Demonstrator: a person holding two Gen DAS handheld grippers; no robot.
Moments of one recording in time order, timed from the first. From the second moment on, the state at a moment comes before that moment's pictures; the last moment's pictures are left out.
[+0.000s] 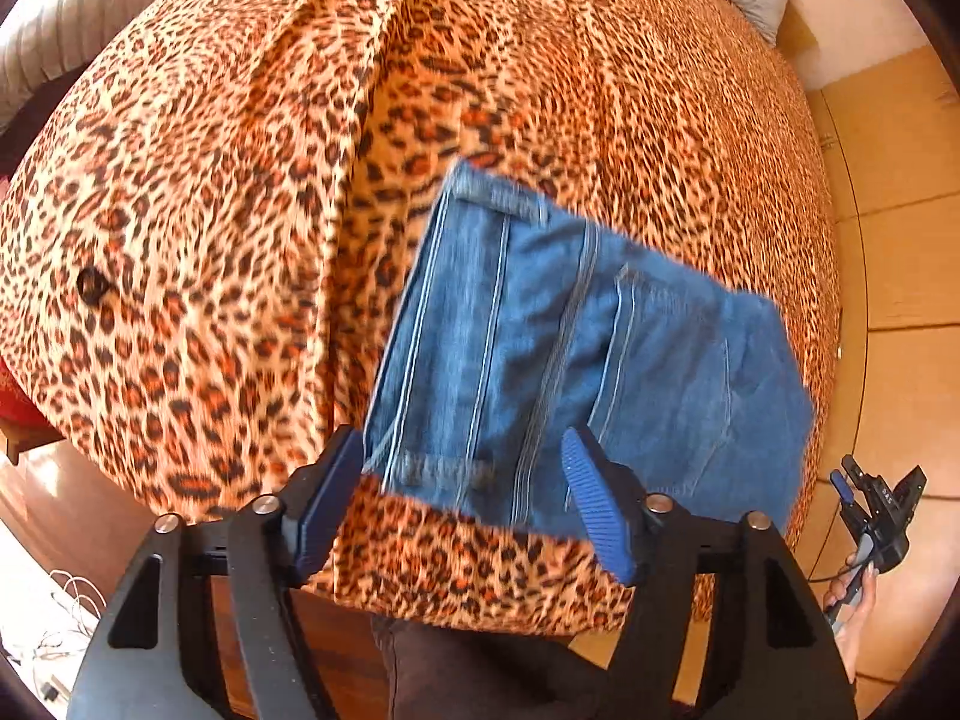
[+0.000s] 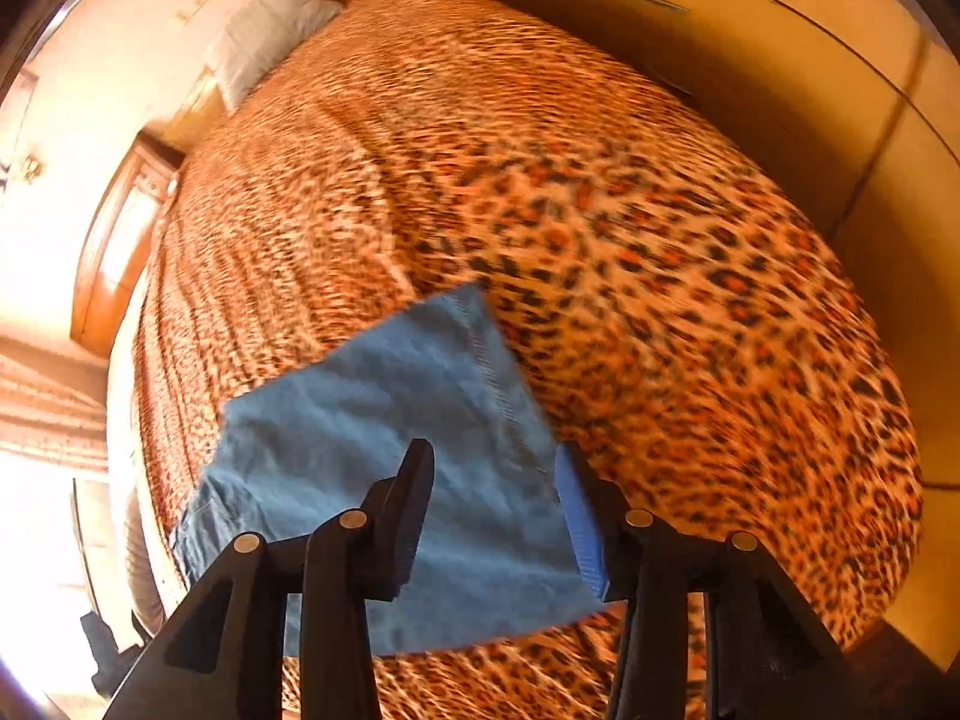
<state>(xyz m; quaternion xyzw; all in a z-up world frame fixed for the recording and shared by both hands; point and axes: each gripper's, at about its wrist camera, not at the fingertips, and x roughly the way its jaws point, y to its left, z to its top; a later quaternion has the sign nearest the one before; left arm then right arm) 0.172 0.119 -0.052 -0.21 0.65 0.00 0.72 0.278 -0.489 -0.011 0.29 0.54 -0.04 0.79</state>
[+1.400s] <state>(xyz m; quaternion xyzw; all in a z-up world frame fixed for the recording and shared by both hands) 0.203 0.157 -0.088 -0.22 0.70 -0.01 0.68 0.369 -0.445 -0.050 0.27 0.60 -0.03 0.76</state>
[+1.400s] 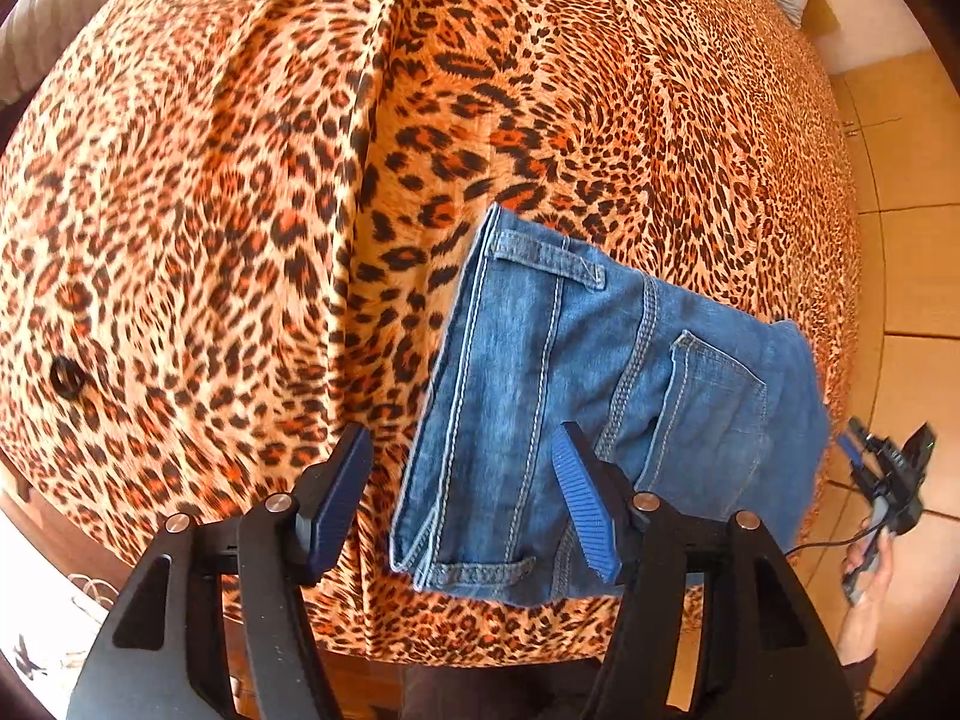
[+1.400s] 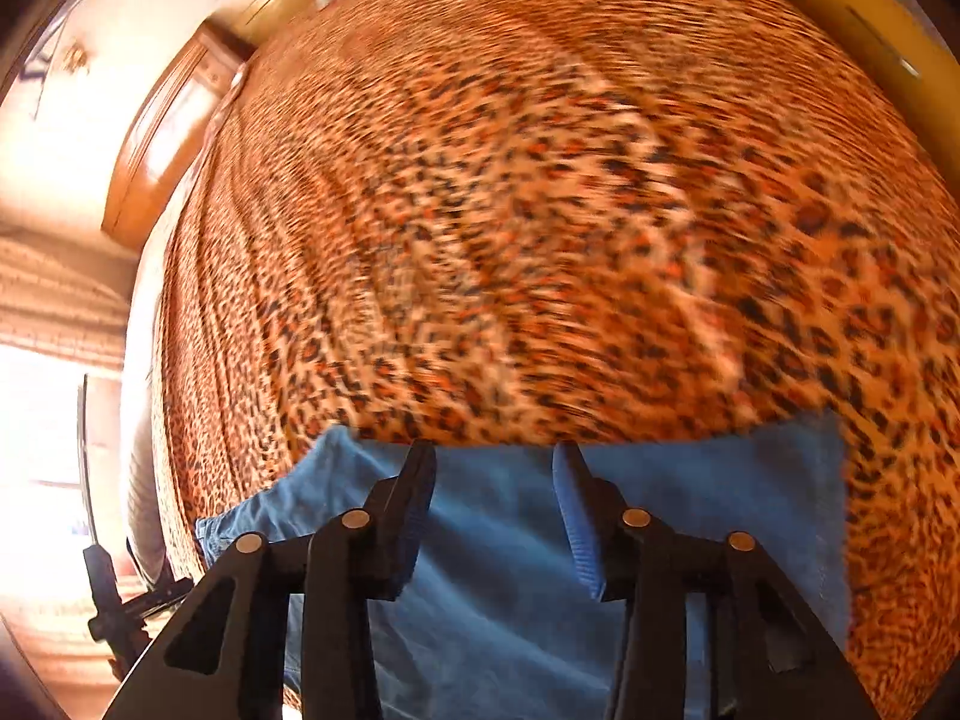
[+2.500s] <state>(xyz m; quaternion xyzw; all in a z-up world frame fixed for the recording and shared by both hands) 0.189 -0.003 0.003 0.03 0.66 -0.04 0.75 0.134 -0.552 -0.090 0.51 0.49 -0.10 0.70</state>
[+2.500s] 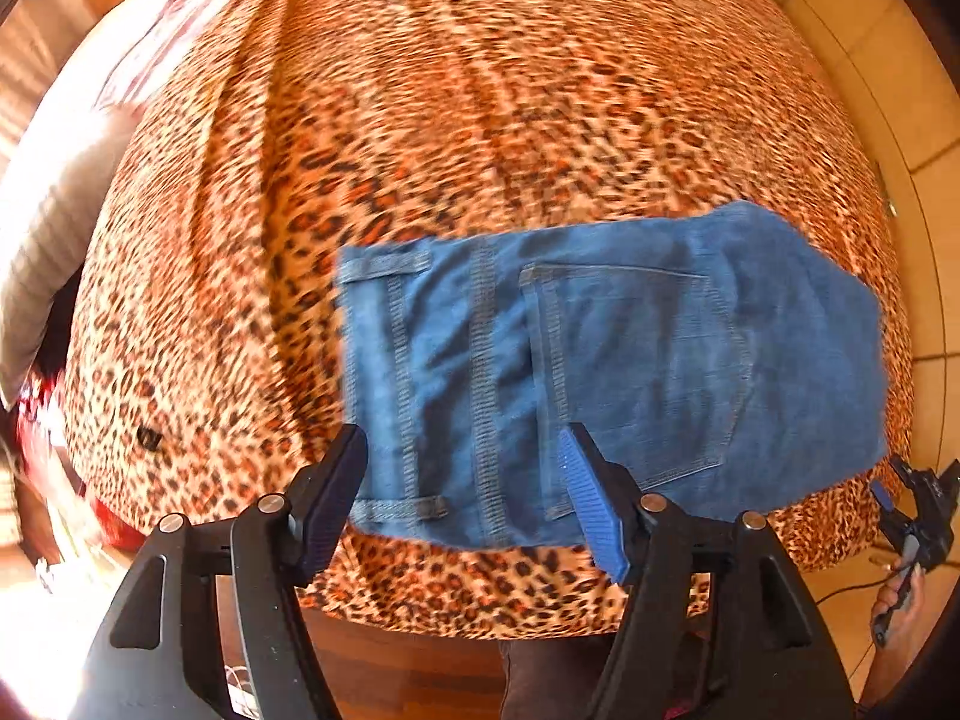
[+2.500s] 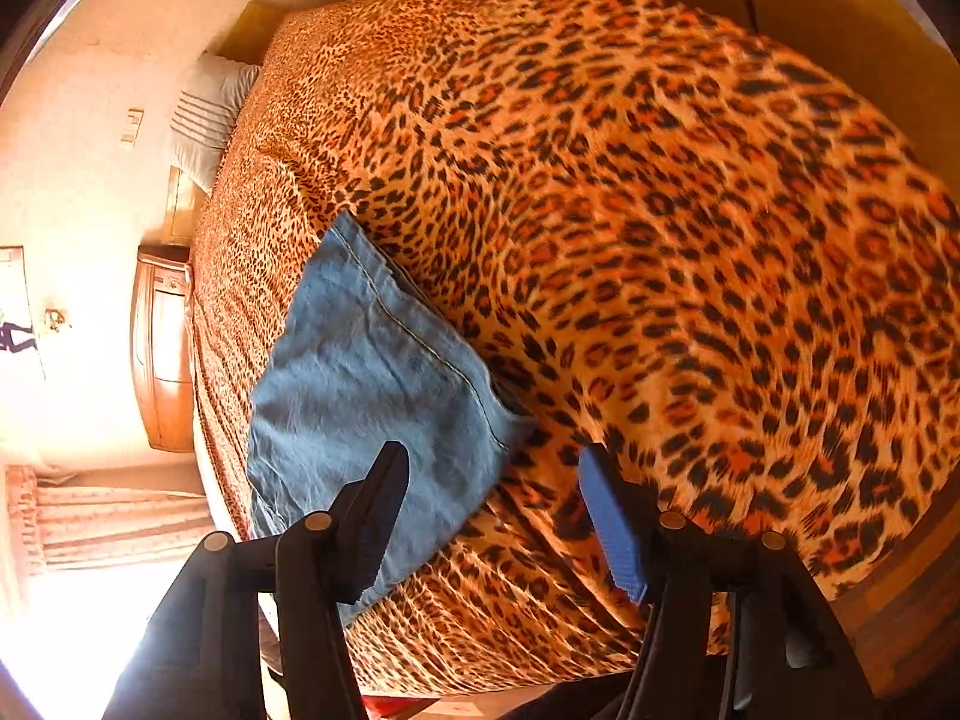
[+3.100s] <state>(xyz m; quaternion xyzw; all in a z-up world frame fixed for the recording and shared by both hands) 0.273 -0.455 -0.061 0.30 0.67 -0.35 0.58 0.146 -0.518 -0.126 0.62 0.35 -0.03 0.71</state>
